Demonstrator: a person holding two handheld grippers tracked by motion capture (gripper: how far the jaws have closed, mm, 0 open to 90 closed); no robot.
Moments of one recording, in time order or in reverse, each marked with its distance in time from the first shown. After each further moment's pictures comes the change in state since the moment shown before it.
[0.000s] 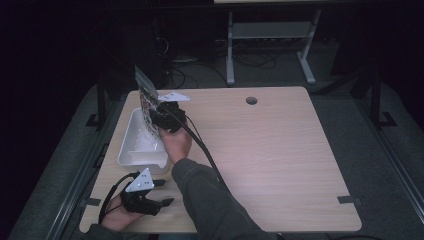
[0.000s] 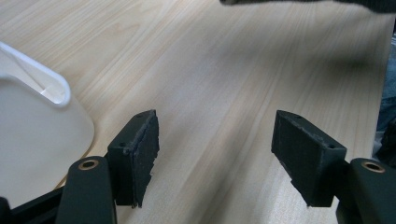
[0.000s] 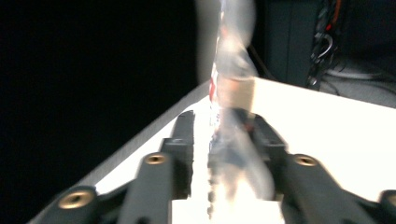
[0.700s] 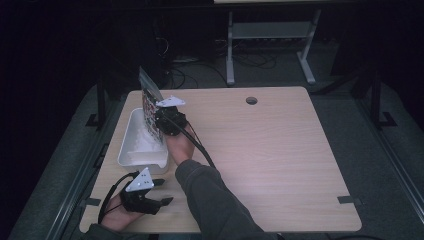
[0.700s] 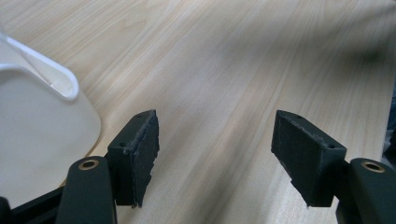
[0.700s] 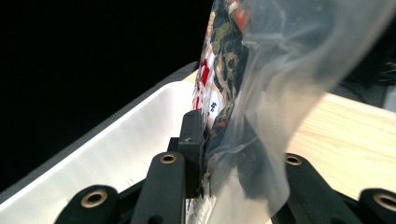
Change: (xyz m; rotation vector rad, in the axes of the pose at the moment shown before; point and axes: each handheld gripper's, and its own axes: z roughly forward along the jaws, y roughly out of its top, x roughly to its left) left arm 0.002 -0.001 0.000 0.008 0.018 -0.009; right arm 0.004 -0.008 -0.003 0.041 -0.098 -0.077
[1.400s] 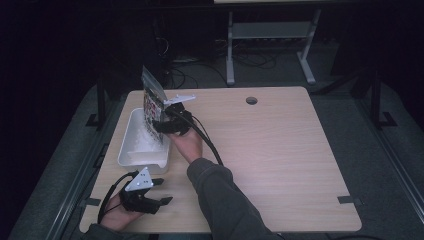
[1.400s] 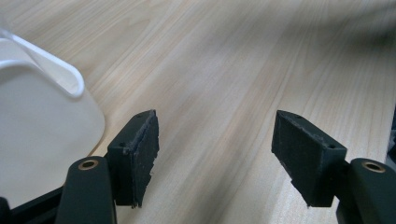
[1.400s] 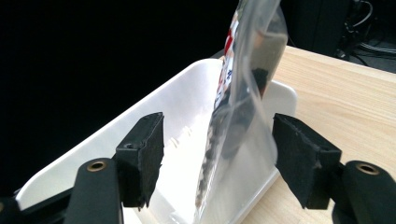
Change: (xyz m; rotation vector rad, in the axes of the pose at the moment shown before) left arm 0.002 -0.001 -0.001 -0.005 0.006 -0.003; right arm -0.024 -0.003 -0.003 0.086 0.199 0.024
